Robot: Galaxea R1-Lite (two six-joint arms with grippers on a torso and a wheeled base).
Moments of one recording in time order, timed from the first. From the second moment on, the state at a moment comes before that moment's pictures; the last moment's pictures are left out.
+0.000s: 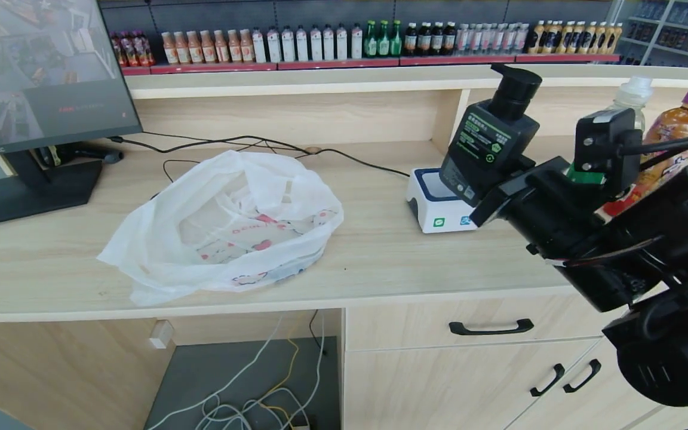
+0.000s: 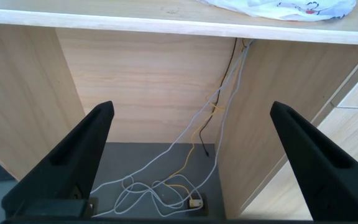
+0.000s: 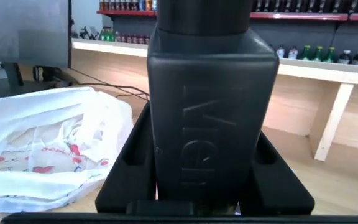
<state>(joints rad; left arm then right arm) 0.00 0.00 0.00 0.00 0.00 0.00 0.48 1.79 -0.70 -1.56 0.08 -0.11</state>
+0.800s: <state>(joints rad) 0.00 0.00 0.00 0.00 0.00 0.00 0.36 2.08 -1.13 -1.57 0.27 -0.36</state>
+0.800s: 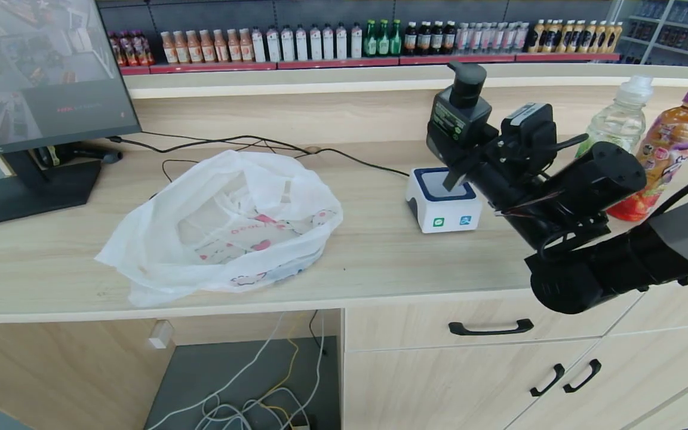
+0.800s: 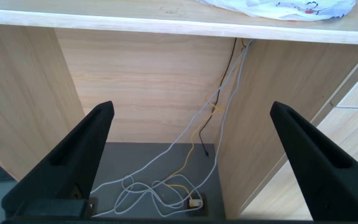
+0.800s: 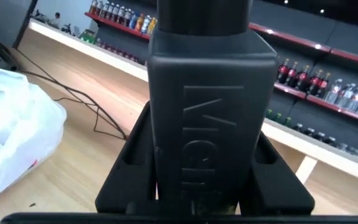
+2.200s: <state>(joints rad) 0.00 0.00 0.00 0.00 0.00 0.00 0.20 2.17 -1.17 -1.57 0.69 -0.64</state>
